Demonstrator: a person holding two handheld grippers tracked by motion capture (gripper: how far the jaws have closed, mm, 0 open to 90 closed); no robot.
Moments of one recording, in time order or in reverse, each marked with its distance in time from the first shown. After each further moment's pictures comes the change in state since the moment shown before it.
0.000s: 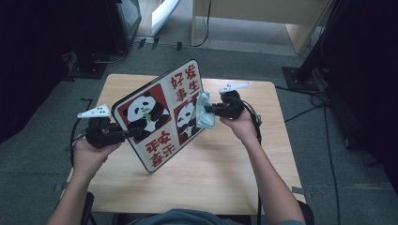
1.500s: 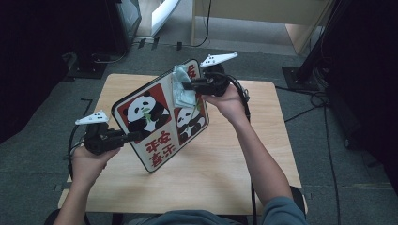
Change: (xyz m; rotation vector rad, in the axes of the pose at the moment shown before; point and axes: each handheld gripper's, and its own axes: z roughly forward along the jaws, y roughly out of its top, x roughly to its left) left arm -0.008 -0.014 -0.004 -0.009 0.045 -0.051; right arm 0.051 0.096 -0.013 -0.127 0.121 -0.166
